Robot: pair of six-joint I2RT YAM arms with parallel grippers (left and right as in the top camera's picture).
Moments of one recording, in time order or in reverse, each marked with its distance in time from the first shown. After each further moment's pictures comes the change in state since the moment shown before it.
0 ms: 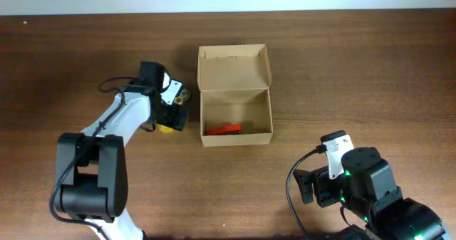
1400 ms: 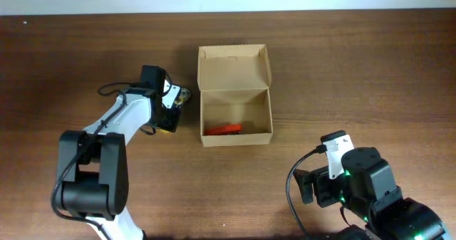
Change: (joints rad) left arm 0.000 0.016 -0.025 -0.003 -0.018 -0.050; right arm 0.000 0.000 0.000 0.000 0.000 0.000
